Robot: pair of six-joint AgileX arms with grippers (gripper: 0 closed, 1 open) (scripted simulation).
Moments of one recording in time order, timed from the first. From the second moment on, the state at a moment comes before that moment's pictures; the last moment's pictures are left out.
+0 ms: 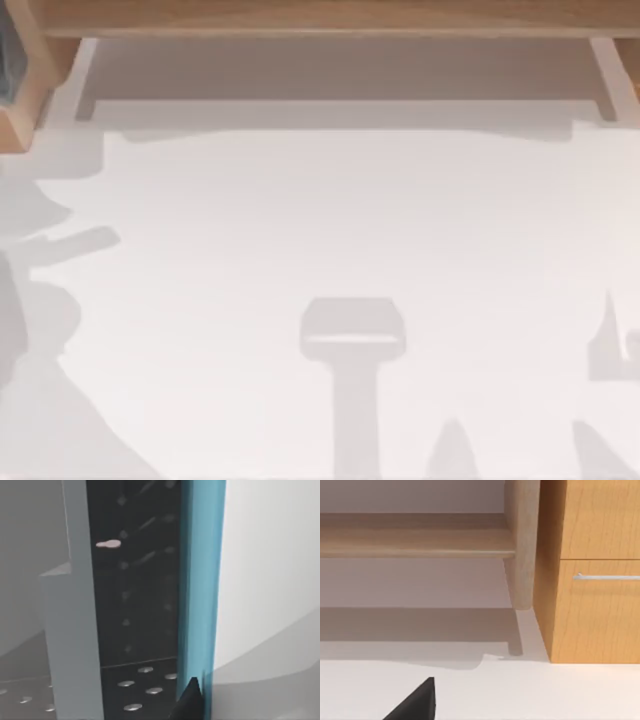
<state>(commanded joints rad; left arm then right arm) 0.47 1.96 1.01 0.63 0.51 1.73 0.00 0.00 0.00 0.00 0.00 0.00</state>
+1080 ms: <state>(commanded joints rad) 0.47 1.96 1.01 0.63 0.51 1.73 0.00 0.00 0.00 0.00 0.00 0.00</state>
